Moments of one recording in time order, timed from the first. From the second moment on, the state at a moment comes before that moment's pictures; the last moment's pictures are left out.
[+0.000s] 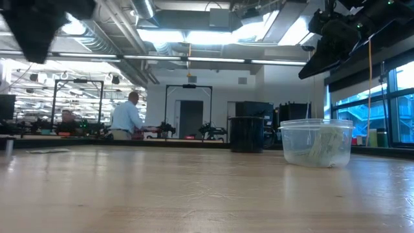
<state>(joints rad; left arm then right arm) -0.48 1.41 1.18 -1.55 -0.22 -1.62 -0.20 0.79 0.62 -0.45 0.22 0.08</state>
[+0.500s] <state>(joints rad) -0.06 1.41 1.18 -1.48 -0.32 -1.13 -0.20 0.79 0.62 -0.45 0.10 0.10</state>
